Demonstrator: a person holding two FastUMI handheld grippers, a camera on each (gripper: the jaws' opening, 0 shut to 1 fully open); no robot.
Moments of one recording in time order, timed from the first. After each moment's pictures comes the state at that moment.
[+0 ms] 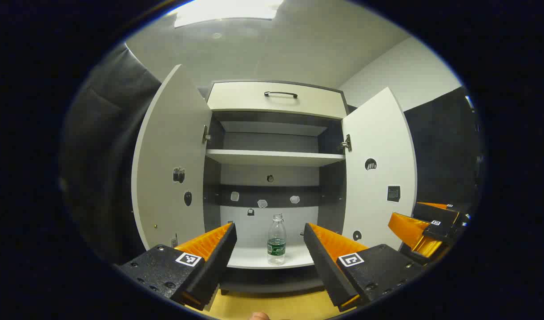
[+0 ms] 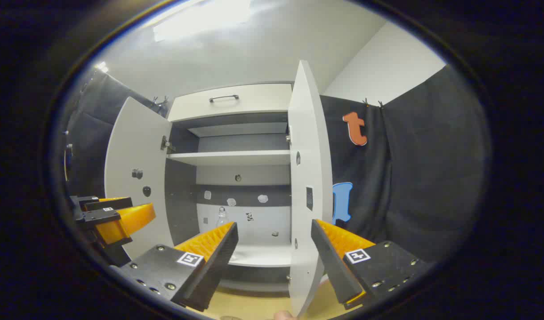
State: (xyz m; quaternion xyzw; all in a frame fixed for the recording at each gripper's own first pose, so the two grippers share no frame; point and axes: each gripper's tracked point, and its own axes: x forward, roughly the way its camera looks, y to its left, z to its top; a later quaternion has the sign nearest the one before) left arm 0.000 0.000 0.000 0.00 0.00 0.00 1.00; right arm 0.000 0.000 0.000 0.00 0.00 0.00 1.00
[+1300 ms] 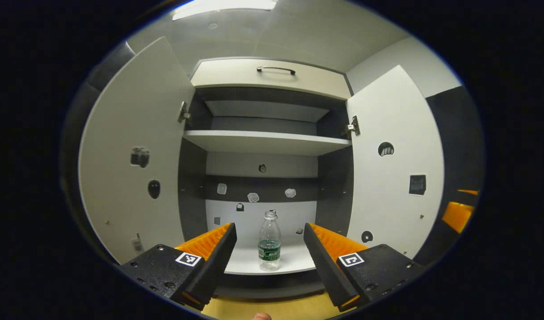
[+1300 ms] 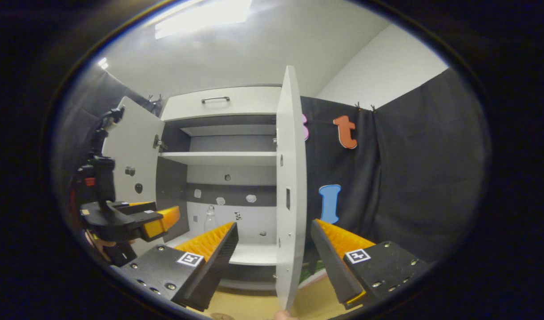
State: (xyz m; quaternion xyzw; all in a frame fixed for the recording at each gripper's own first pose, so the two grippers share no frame) left arm 0.099 -0.013 -0.046 0.00 0.03 -0.03 1.00; right arm -0.018 -0.038 0.011 -0.02 -0.01 -0.05 1.00
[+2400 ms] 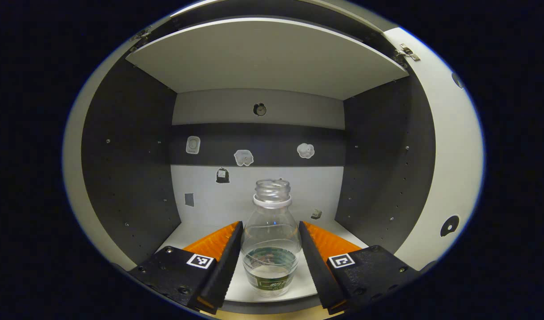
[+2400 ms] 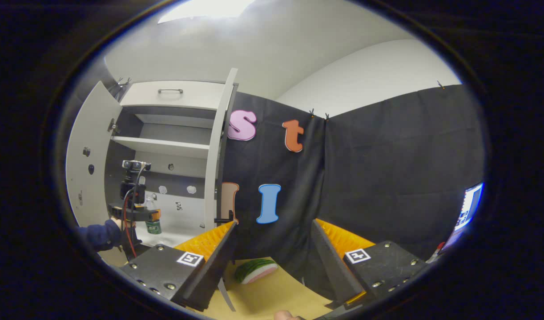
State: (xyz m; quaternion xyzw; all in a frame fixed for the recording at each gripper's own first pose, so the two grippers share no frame) left arm 0.284 0.002 -0.178 0.00 0.13 -0.02 0.99; right arm -0.069 -0.144 0.016 -0.07 0.00 -0.20 0.98
